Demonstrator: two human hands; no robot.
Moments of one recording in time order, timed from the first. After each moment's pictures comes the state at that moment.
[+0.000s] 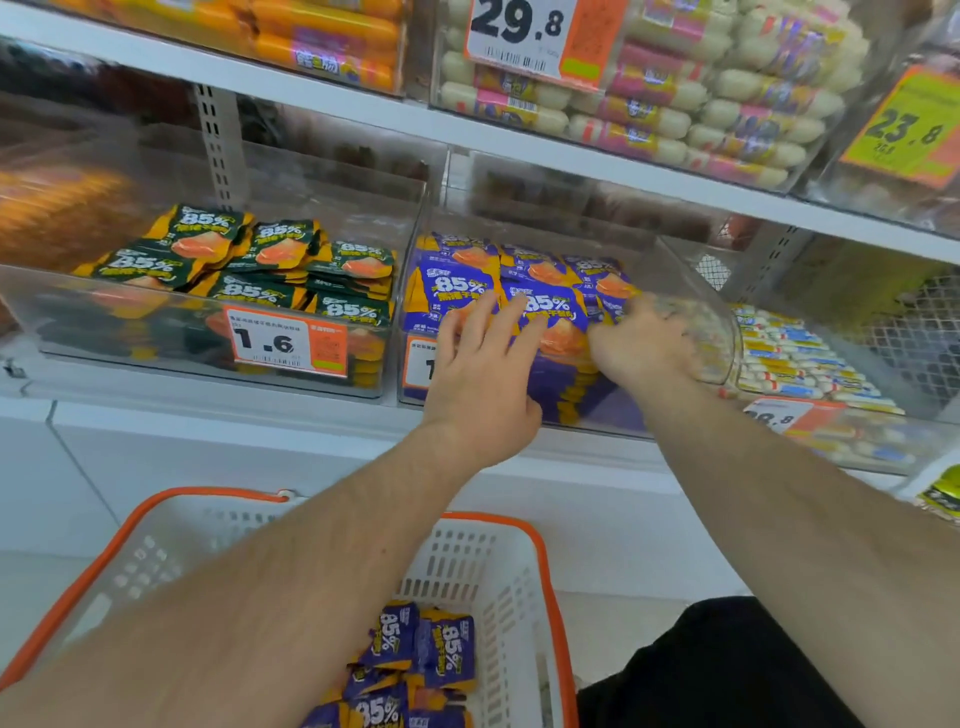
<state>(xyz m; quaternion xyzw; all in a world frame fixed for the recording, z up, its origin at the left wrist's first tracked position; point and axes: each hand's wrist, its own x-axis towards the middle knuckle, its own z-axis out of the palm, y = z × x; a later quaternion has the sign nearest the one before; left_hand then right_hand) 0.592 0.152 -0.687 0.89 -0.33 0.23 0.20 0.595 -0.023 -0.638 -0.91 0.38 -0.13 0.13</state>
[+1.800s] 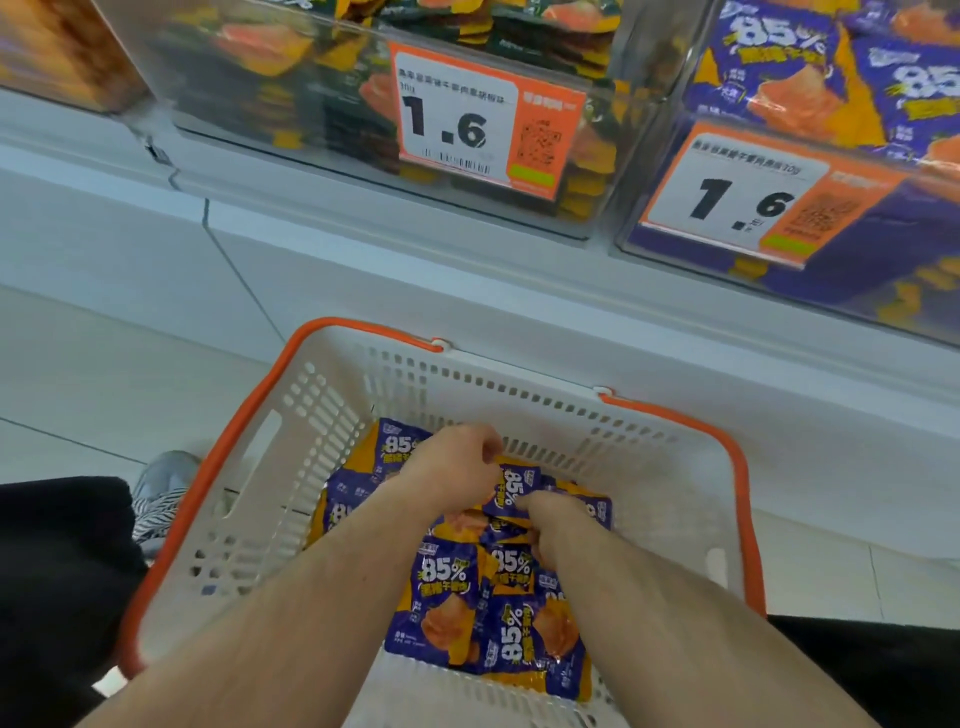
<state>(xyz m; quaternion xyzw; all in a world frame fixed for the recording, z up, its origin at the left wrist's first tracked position) 0.578 0.304 -0.905 0.91 -0.08 -0.30 0.29 0.548 0.162 -1.001 -0.62 0.51 0.33 0.50</state>
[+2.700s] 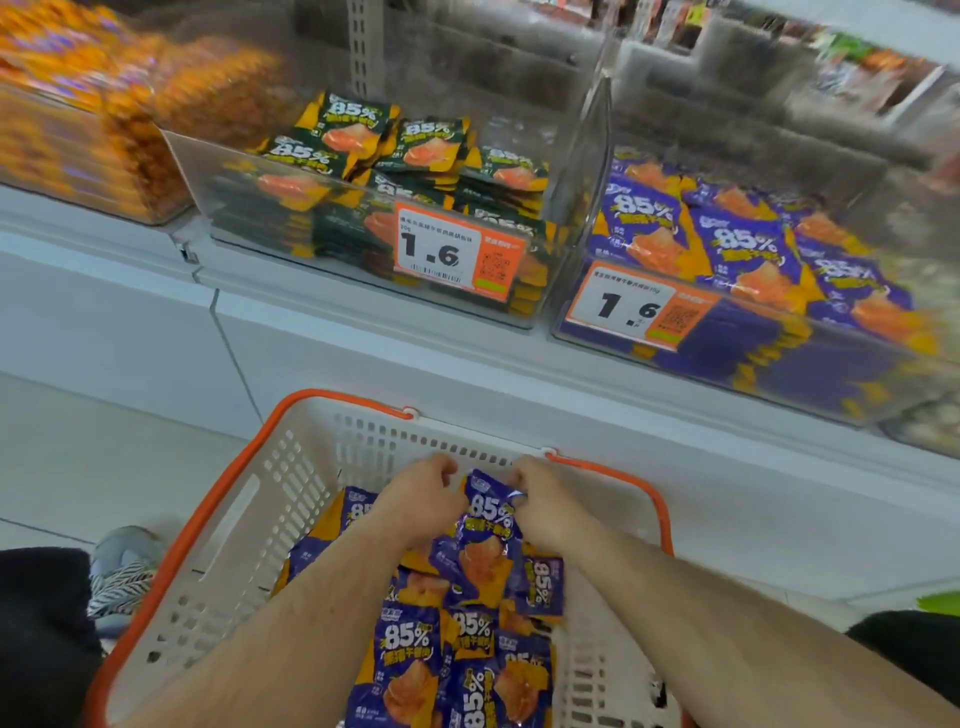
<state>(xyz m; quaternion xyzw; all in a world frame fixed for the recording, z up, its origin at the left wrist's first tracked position) 0.576 0.311 -0.864 0.87 -0.01 -0.28 0.40 0.563 0.133 -0.891 -0.92 0.11 0.21 0.32</state>
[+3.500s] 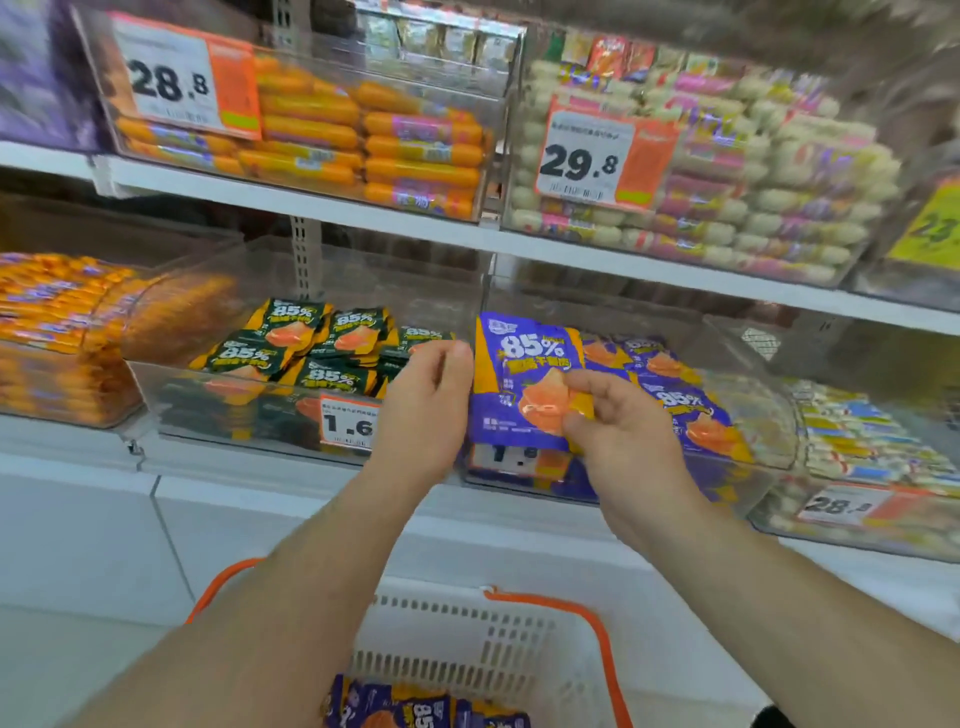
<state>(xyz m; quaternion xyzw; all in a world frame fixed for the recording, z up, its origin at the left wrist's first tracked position) 0.615 0.245 -0.636 0.73 -0.14 0.12 0.66 0.551 0.100 -0.624 -0.73 0.11 -0.21 0.64</state>
